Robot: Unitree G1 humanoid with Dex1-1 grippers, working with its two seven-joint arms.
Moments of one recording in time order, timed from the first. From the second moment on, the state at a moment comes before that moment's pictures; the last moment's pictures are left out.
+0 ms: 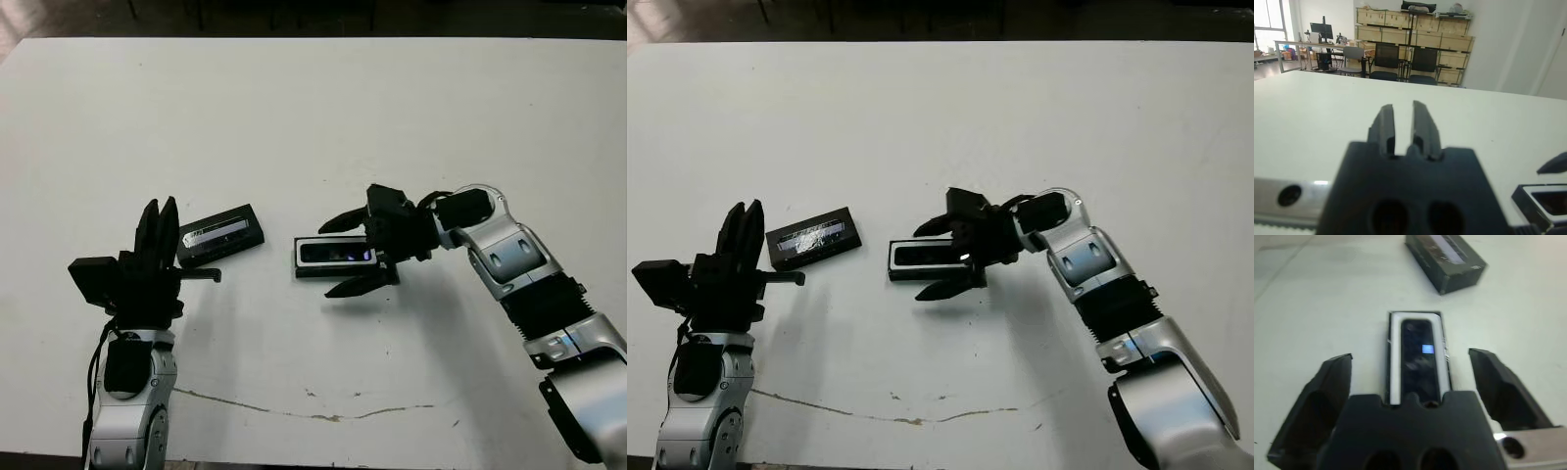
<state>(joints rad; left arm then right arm) 0.16 0.07 0.06 -0.36 -0.12 -0.06 -0.02 -0.66 -0.50 0.38 0.31 0.07 0.16 1.25</state>
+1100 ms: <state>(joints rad) 0.07 0.55 0.30 -0.46 -0.29 0.08 -0.39 -0.23 -0.53 -0.18 -0.11 0.40 0.25 0.82</state>
